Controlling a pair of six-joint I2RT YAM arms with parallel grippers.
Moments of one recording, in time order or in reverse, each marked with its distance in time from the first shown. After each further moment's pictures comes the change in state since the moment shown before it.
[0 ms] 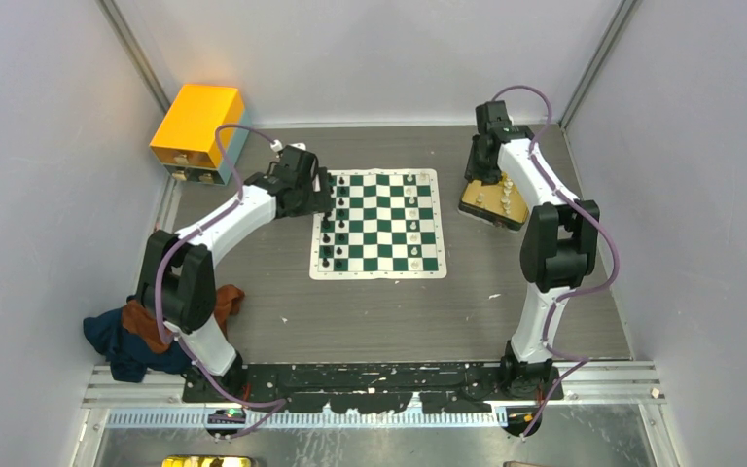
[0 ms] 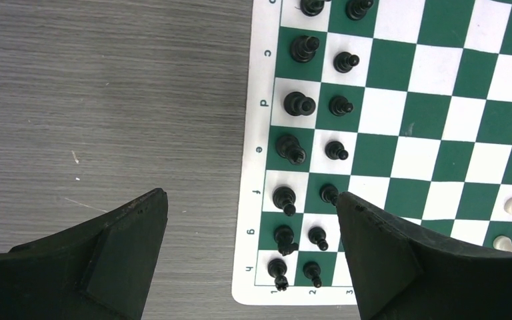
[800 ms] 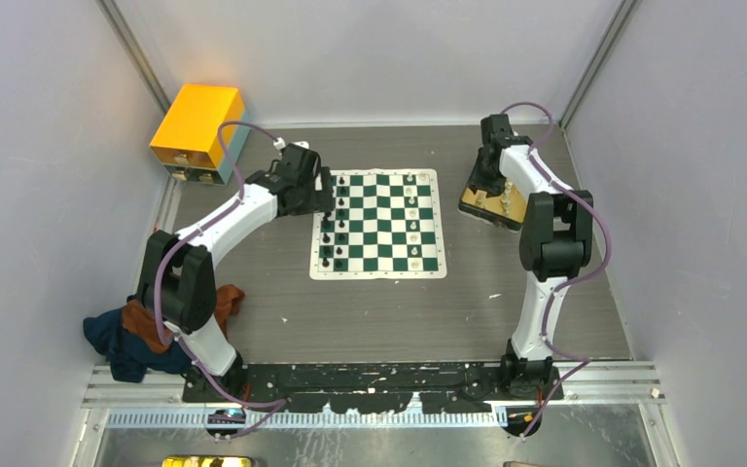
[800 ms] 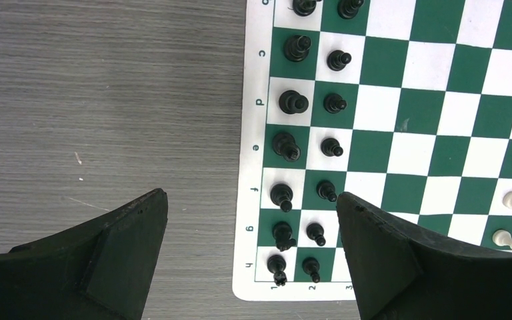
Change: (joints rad) left arm -0.015 0.000 0.027 -0.030 -0.008 0.016; right arm -0.063 0.084 -0.077 0.071 -0.006 0.036
